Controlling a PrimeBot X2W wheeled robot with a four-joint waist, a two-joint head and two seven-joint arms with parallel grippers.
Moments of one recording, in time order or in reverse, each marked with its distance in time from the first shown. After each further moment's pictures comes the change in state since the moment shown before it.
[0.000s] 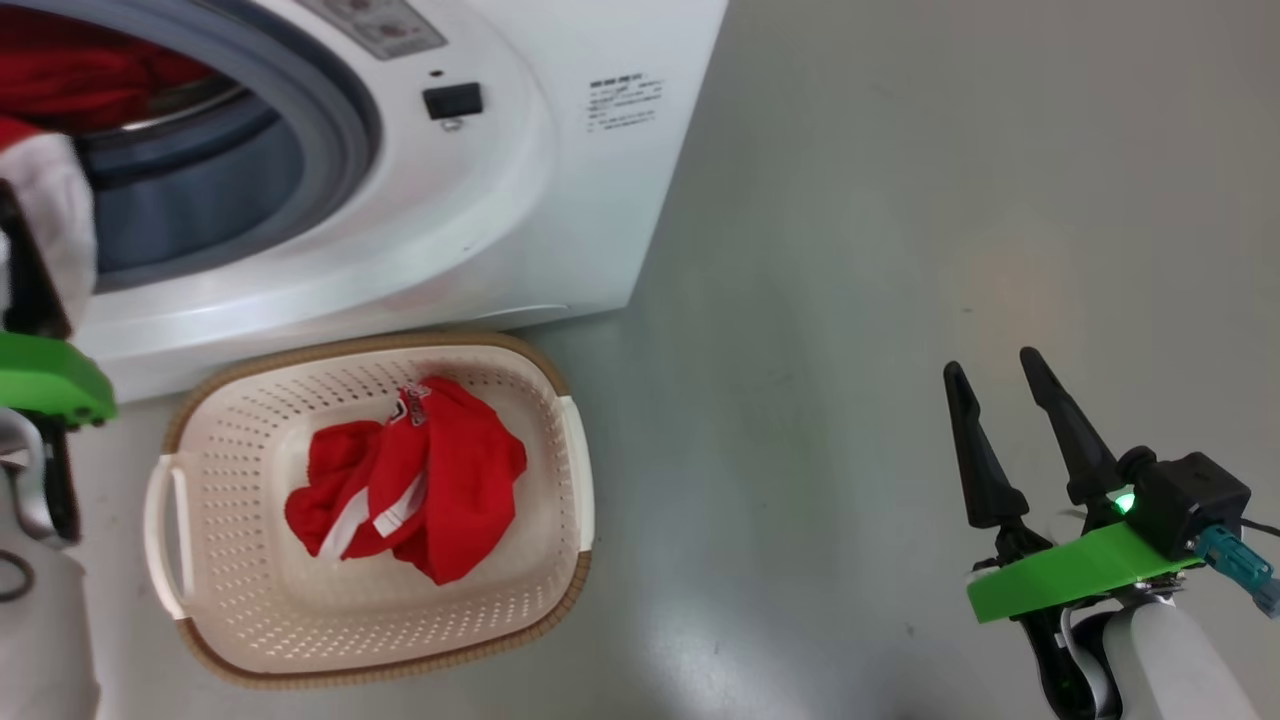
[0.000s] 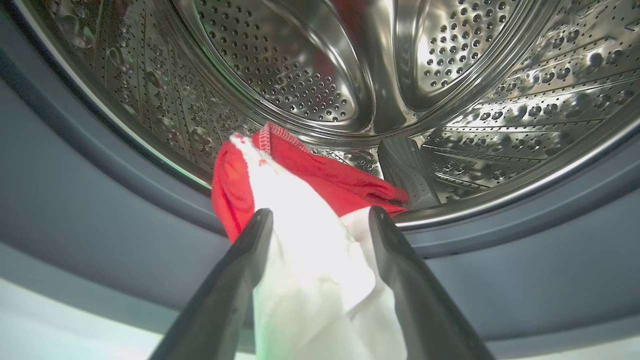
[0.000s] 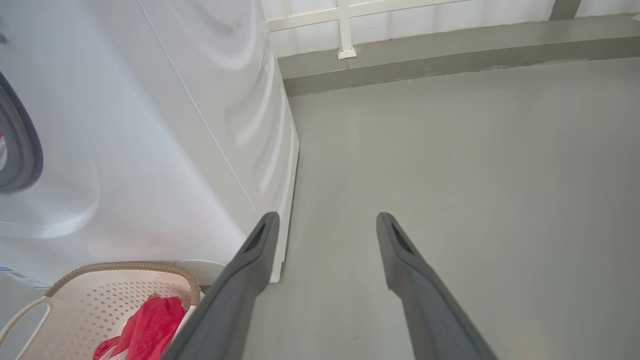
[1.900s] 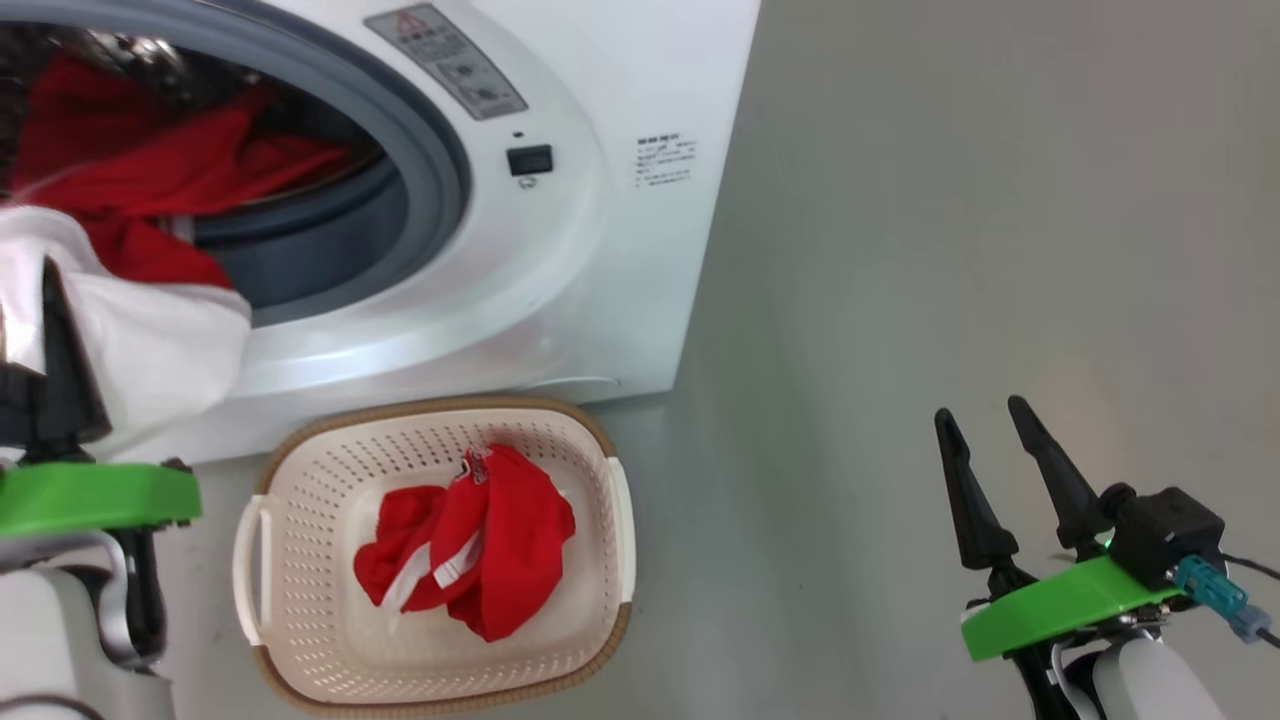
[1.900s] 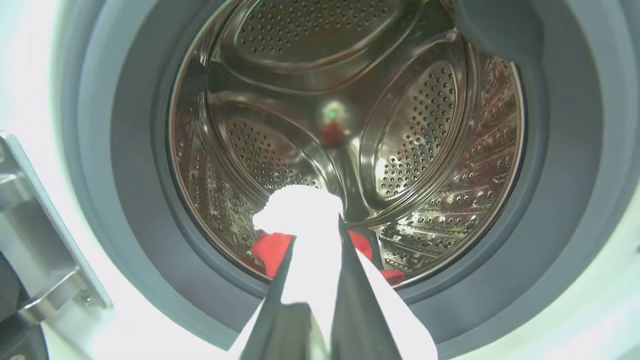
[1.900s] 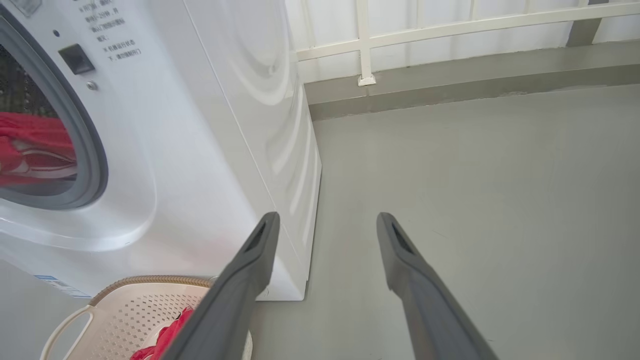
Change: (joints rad) left arm 0.266 -0.139 0.043 -0.392 -0.052 -0.059 0.000; right arm 0.033 0.006 0.011 0.050 0.001 0.000 0.000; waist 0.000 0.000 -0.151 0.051
